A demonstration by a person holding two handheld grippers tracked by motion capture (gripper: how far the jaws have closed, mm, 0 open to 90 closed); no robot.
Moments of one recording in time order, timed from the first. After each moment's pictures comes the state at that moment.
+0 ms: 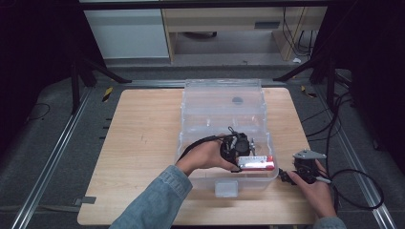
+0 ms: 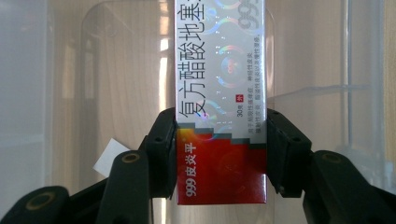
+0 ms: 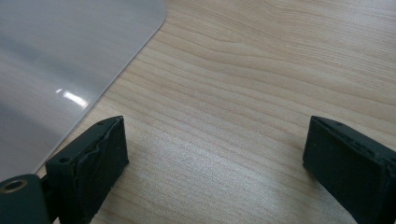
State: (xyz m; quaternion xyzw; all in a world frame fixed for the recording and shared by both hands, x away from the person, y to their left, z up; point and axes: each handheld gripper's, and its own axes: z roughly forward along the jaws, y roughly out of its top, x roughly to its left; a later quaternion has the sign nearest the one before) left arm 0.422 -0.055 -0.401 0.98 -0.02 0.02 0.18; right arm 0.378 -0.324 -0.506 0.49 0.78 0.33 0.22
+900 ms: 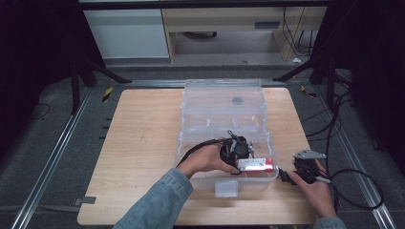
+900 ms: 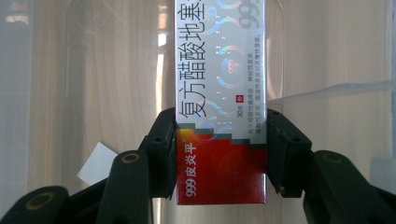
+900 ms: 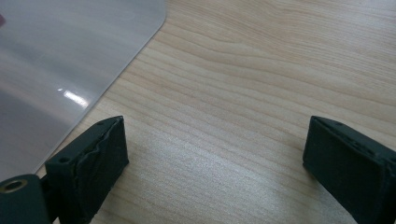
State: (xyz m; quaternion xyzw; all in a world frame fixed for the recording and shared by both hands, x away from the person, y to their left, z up) left arm 0.425 -0.056 -0.421 0.98 -0.01 0.01 0.18; right arm 0.378 -0.324 -0.506 0.49 0.78 0.33 0.22
